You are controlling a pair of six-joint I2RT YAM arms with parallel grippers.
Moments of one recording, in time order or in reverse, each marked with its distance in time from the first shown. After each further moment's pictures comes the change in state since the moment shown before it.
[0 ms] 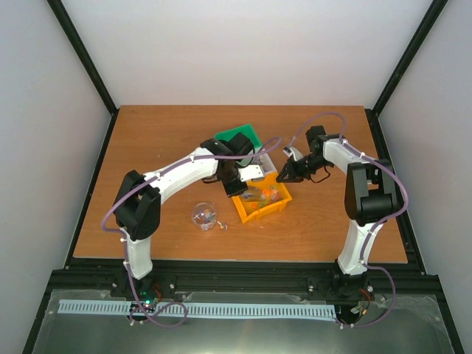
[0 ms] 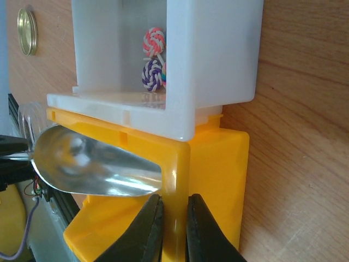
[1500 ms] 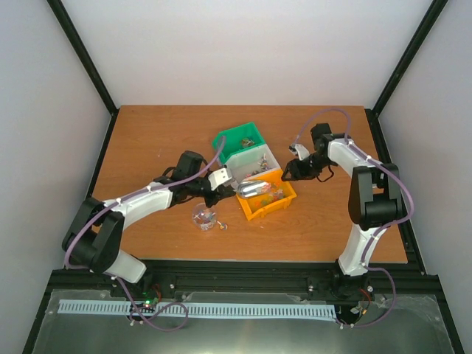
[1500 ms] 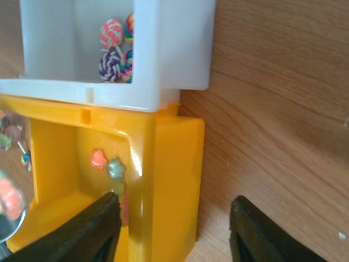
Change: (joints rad) left arm 0.233 -0.406 -0.777 0.939 0.529 -0.021; right arm -0.023 -0.056 -0.016 0.020 0.175 -0.078
